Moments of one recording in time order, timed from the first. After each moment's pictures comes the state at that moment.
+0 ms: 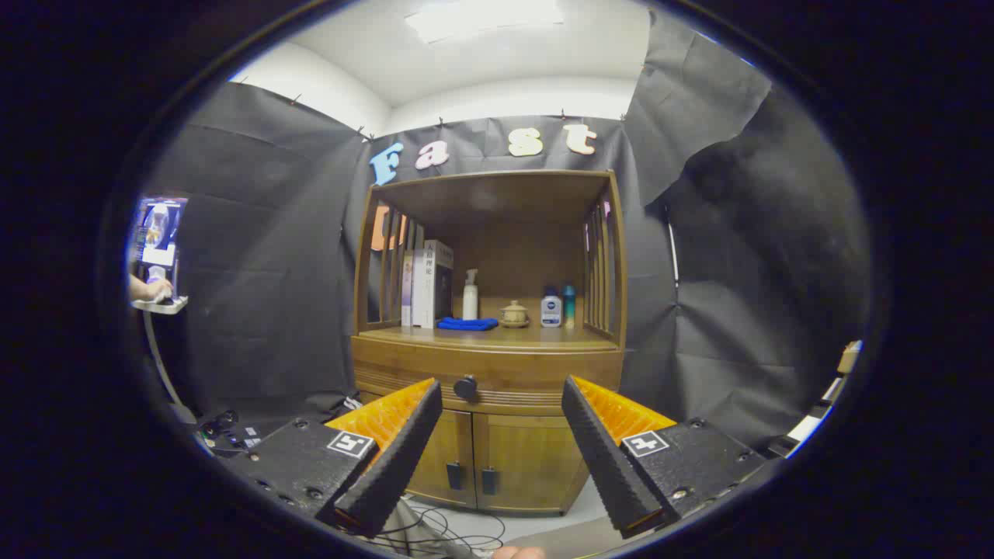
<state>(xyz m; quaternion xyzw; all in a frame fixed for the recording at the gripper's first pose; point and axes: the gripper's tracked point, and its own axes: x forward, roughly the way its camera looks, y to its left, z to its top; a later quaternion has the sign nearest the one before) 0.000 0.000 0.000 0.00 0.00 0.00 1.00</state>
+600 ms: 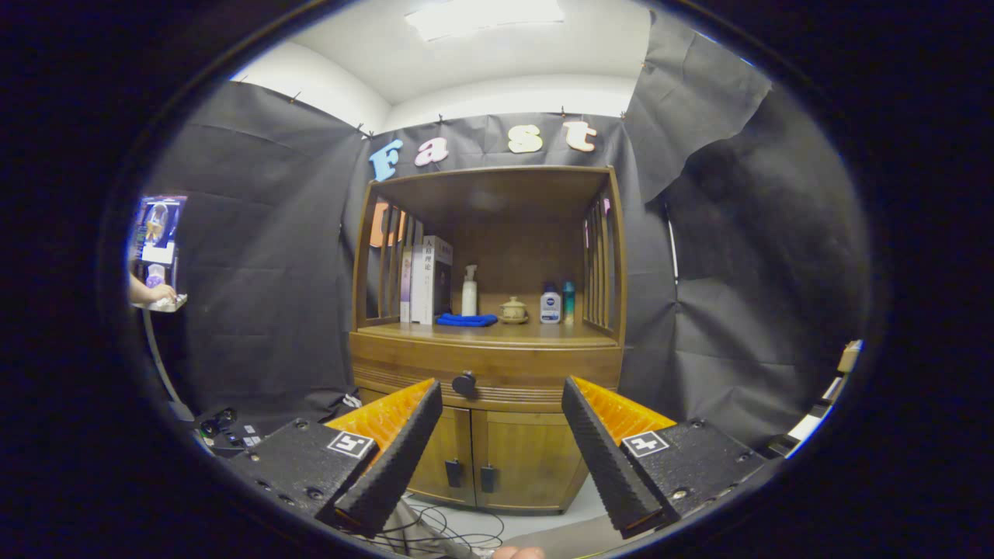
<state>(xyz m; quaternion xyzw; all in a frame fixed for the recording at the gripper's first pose) 0.002 -0.004 -0.005 0.00 0.01 0.00 1.00</state>
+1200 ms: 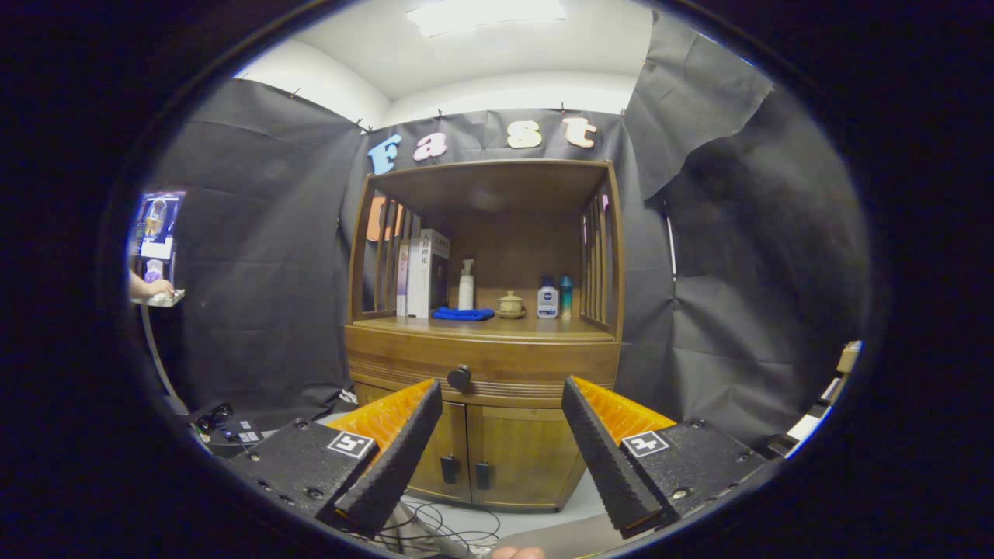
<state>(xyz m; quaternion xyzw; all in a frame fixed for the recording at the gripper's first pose) 0.006 -0.006 -0.016 -0.01 0.02 0.00 1.00</state>
